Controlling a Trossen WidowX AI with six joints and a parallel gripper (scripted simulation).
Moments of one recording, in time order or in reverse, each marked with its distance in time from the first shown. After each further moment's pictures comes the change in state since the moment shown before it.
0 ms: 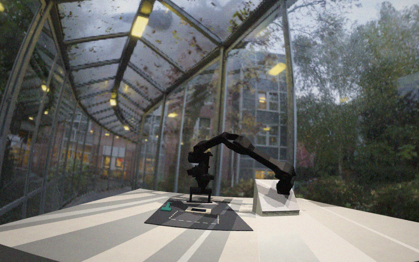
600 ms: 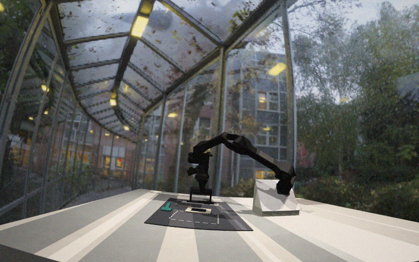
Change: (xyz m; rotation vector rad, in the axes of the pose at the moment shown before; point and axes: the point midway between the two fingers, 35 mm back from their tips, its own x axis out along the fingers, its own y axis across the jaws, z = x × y) arm 0.002 0.002 0.000 0.447 0.008 0.005
